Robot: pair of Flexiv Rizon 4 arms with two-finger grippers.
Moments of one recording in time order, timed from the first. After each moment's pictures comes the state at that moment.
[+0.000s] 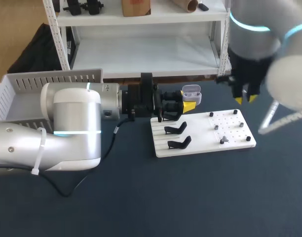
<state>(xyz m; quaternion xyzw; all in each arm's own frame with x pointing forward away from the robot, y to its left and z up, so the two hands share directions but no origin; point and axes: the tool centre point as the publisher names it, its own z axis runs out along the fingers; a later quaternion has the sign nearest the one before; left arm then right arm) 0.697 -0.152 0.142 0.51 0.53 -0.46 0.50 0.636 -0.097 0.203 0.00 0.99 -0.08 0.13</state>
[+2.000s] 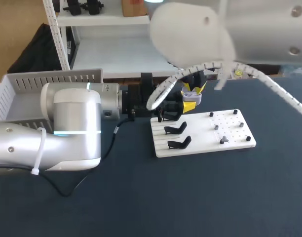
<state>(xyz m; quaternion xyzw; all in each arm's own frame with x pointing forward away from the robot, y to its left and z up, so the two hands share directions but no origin) 0.697 -0.152 0.142 0.51 0.53 -0.46 0.50 0.654 0.021 0.222 0.34 0.93 -0.10 0.11</state>
